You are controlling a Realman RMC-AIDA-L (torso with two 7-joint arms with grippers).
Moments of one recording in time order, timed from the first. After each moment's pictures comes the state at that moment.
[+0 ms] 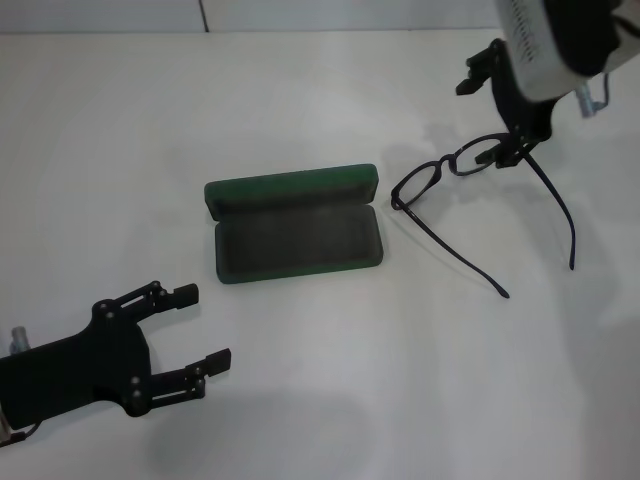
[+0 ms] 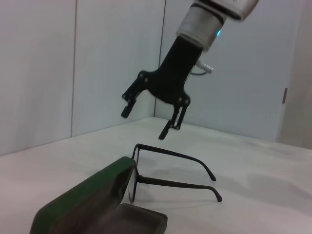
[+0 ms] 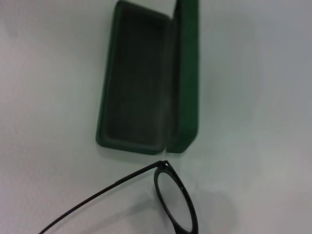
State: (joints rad) left arm -0.14 -2.08 0.81 0.62 1.77 1.67 -0.94; right arm 1.02 2.01 -1.27 -0.94 -2.58 -1.34 1.49
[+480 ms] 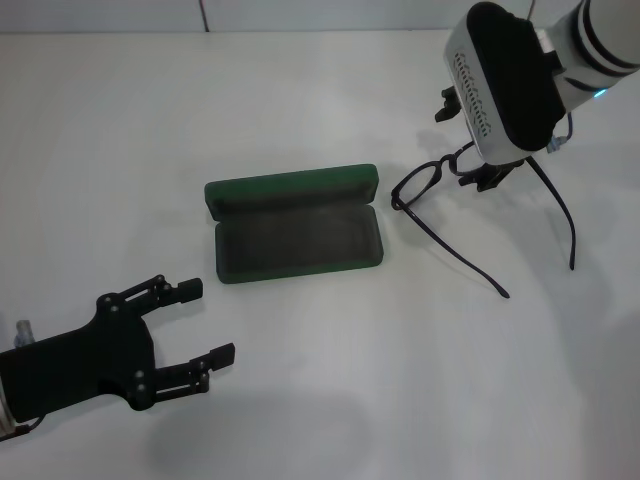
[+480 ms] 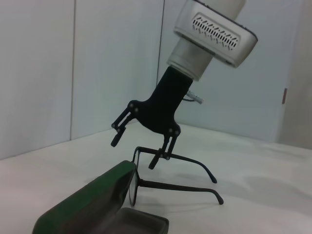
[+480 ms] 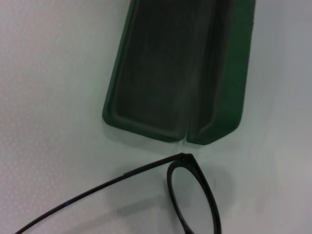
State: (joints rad) left arm -0.16 -2.08 0.81 0.62 1.77 1.67 -0.94; right arm 1.01 2.03 -1.48 -0.82 -2.55 -1.11 1.48
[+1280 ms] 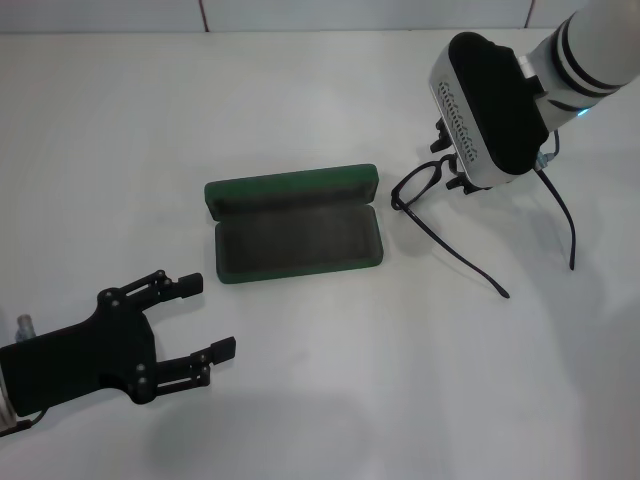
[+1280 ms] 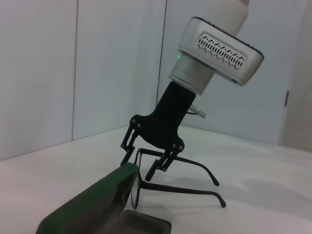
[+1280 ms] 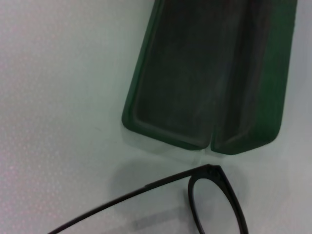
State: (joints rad) left arm -0.17 -2.08 0.80 0.62 1.77 1.66 -0.96; right arm 1.03 2.03 -1.57 -0.74 -2.50 -1.05 1.47
